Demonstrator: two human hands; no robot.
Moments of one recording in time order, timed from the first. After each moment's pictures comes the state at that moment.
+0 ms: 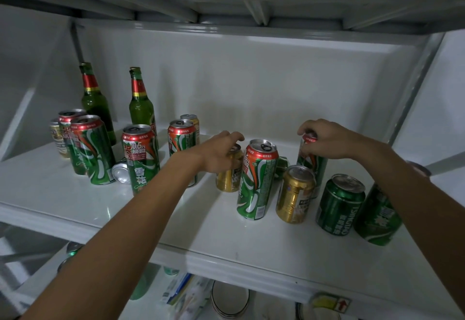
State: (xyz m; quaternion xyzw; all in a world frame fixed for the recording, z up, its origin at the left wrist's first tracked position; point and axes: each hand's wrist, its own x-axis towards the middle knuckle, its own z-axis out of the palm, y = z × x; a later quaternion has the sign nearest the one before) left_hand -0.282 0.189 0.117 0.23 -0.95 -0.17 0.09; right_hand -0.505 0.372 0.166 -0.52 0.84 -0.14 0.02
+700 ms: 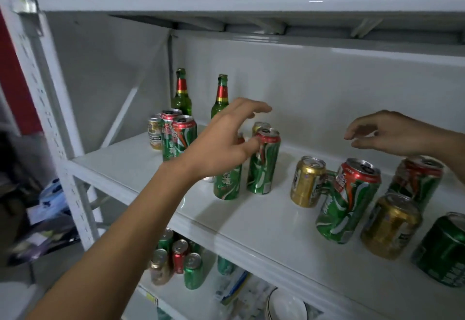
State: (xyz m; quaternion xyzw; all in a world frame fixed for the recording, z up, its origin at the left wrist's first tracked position) left_hand -0.101 0.196 0.159 0.16 -0.89 -0.16 0.39; right_hand -0.467 0.299 0.206 -0.65 0.74 -0.18 0.04
